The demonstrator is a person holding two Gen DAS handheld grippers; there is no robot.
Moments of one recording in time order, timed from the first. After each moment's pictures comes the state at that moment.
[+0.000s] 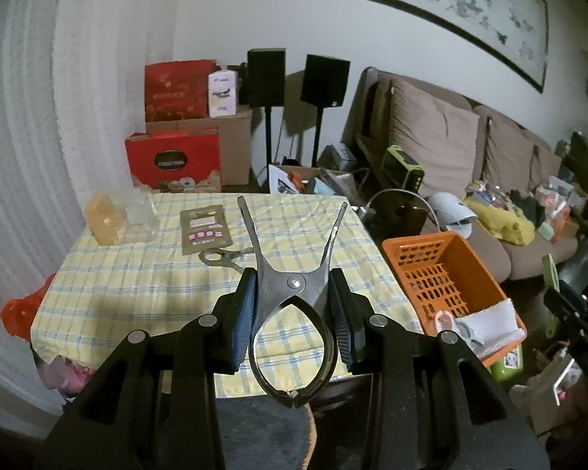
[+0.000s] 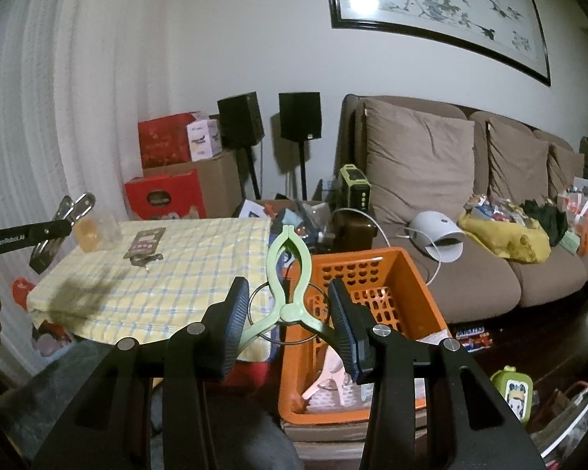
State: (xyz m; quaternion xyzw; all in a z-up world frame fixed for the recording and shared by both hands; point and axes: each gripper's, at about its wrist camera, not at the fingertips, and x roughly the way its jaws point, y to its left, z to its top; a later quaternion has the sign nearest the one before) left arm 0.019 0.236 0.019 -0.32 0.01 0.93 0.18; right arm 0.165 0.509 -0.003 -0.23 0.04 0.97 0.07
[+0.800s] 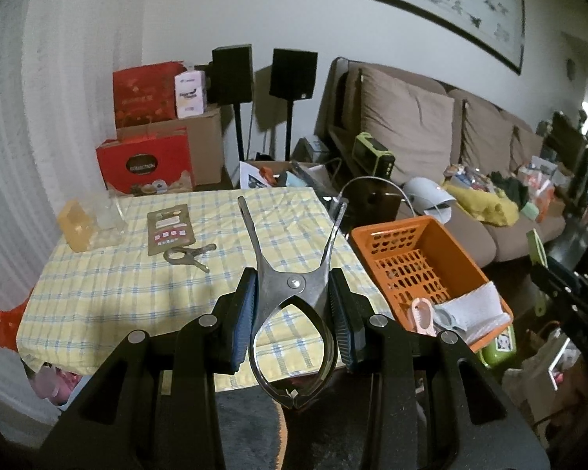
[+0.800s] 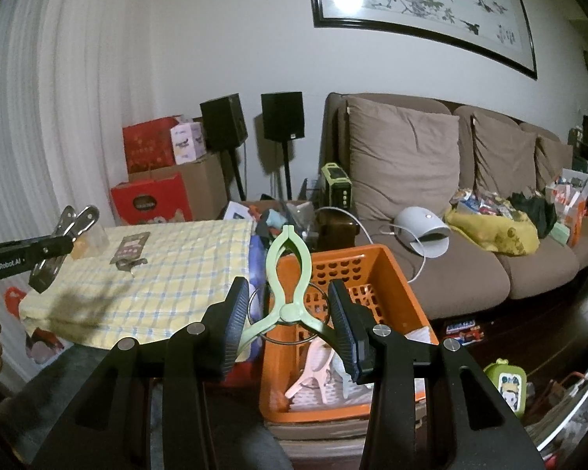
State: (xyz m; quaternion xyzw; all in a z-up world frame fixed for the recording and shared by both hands) left arm 0.035 0.276 0.015 -0.32 0.03 0.92 0.22; right arm 0.172 0.529 0.000 -0.23 0.05 0.97 0.10
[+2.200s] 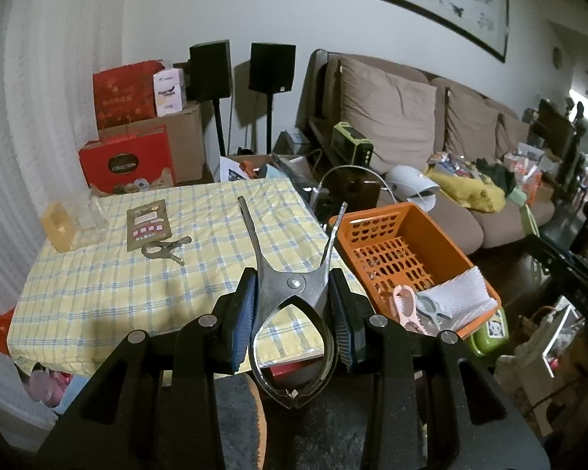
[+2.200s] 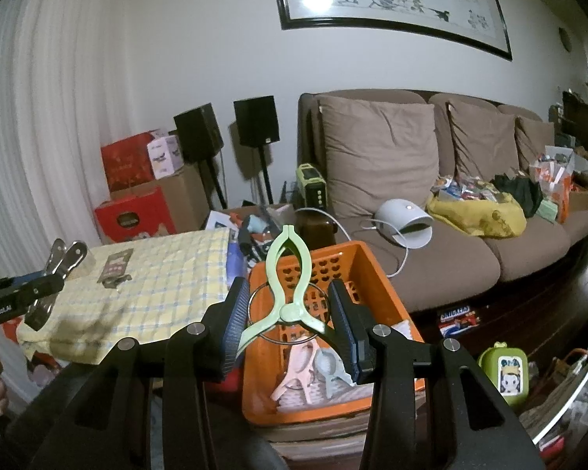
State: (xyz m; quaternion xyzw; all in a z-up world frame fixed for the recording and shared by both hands) left arm 0.049 0.295 0.010 -0.33 0.04 0.91 0.24; right arm 0.182 0.558 -0.001 -0.22 0.10 0.96 0.13
